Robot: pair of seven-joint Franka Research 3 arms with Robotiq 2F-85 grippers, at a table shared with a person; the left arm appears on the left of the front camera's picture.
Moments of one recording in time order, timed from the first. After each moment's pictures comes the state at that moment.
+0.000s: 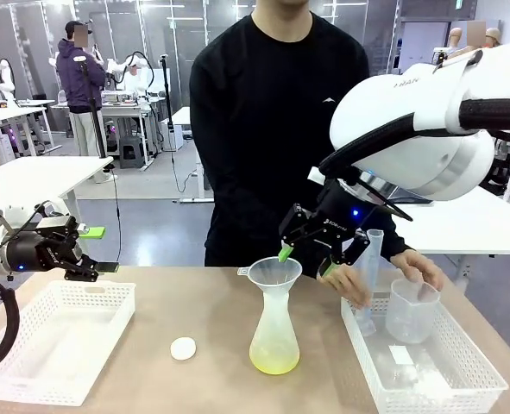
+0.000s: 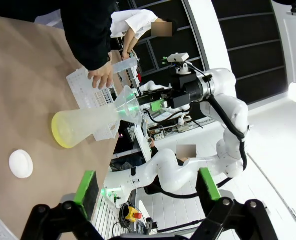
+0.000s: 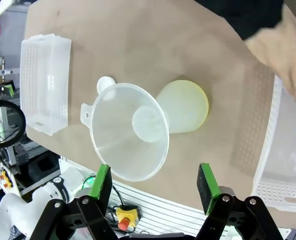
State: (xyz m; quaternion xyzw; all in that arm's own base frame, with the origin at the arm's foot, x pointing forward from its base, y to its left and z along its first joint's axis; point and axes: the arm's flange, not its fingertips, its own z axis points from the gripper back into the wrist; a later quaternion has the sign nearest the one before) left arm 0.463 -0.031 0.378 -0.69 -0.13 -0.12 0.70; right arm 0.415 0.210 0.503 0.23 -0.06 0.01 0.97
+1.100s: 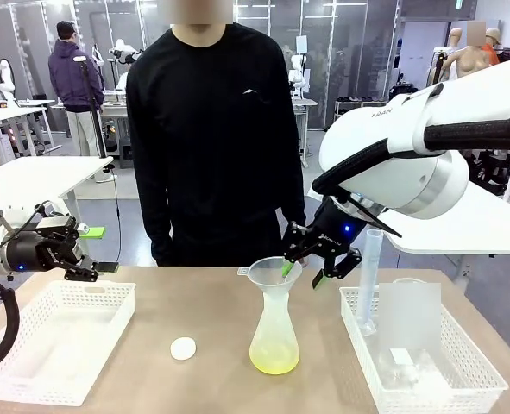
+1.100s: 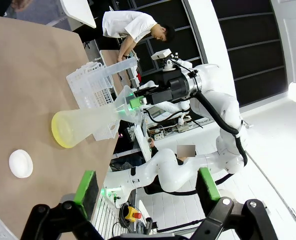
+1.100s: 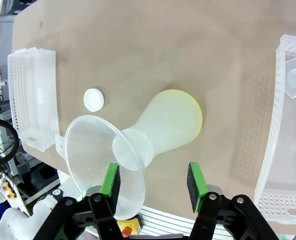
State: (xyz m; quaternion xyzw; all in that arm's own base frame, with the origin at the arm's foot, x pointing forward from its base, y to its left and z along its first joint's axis) left arm 0.463 -0.031 0.378 -0.69 -0.13 -0.12 0.70; right arm 0.435 0.211 0.466 0.22 -0.04 -0.02 0.97
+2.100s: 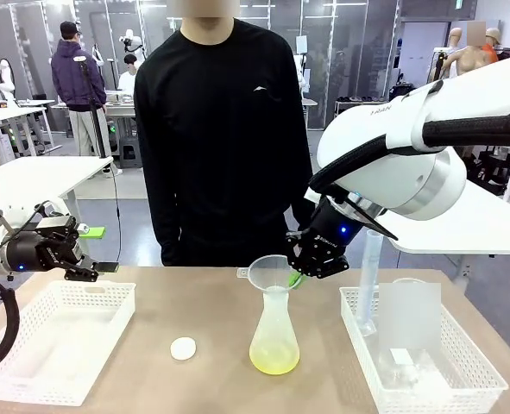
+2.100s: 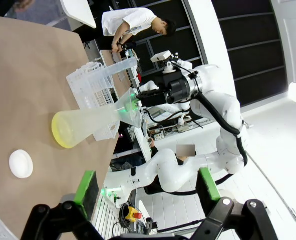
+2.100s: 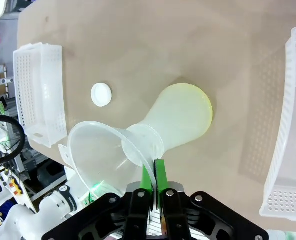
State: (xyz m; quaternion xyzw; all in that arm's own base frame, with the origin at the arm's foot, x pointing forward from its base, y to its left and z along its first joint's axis) left arm 0.463 -0.031 0.378 -0.69 -0.13 -0.12 0.70; right arm 0.431 0.217 0.465 0.24 -0.03 -0.02 0.97
